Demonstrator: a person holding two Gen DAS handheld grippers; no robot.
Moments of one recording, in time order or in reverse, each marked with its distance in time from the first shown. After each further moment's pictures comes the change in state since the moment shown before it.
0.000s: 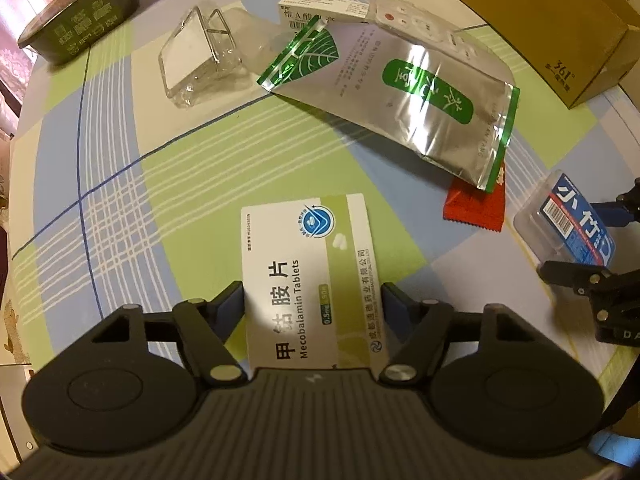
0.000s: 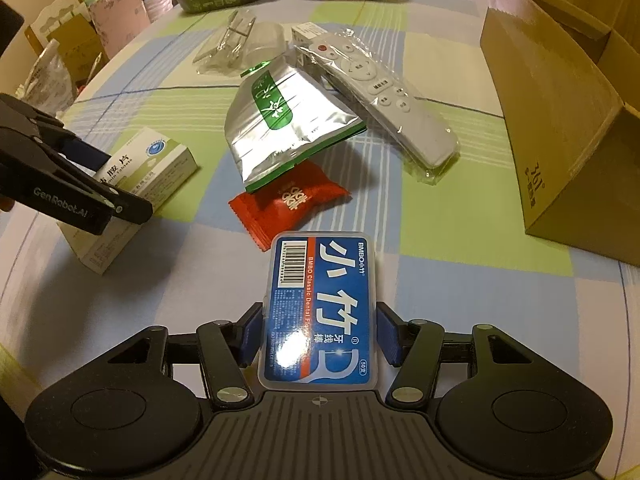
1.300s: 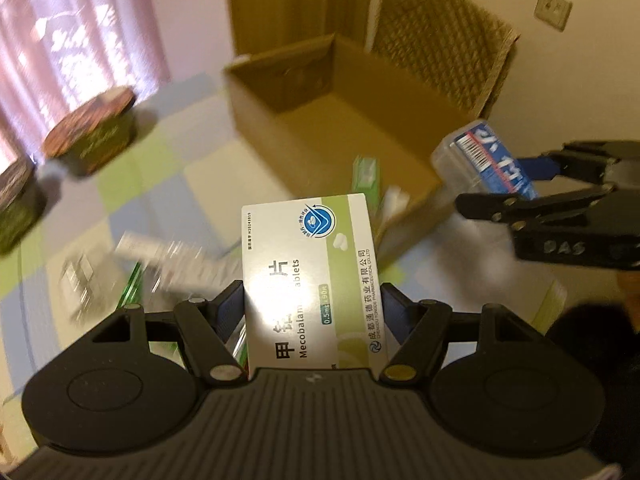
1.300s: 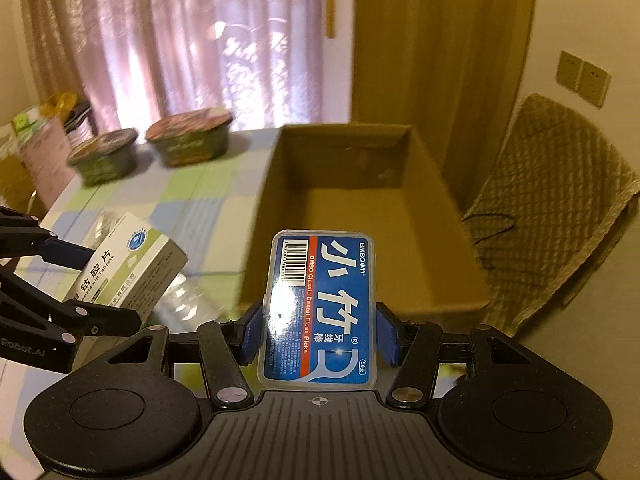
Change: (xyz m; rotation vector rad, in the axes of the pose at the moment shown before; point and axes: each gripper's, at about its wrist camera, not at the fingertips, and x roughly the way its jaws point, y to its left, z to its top) left arm -0.126 -0.189 0.122 0.162 -0.286 -0.148; right arm -0.175 -0.178 0.050 0.184 -0.308 -0.189
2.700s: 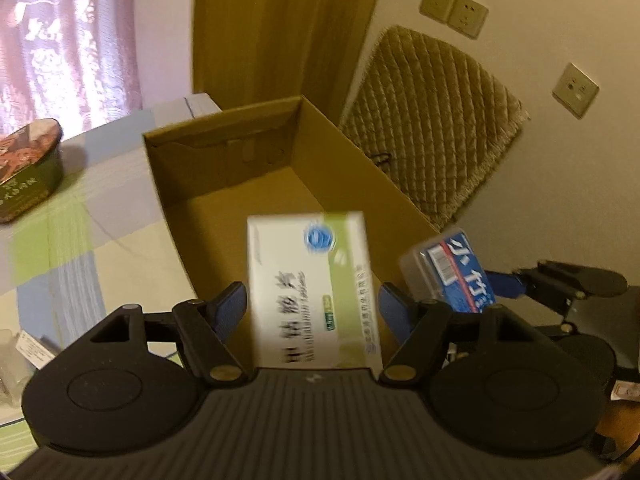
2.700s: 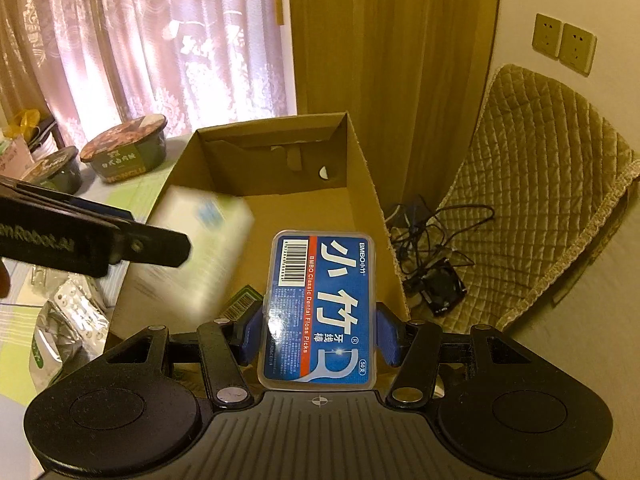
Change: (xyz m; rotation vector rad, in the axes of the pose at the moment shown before) left arm 0.092 -0.015 0.110 -0.143 -0.079 -0.098; right arm 0.064 -0.084 0.024 0.067 0.039 -0.023
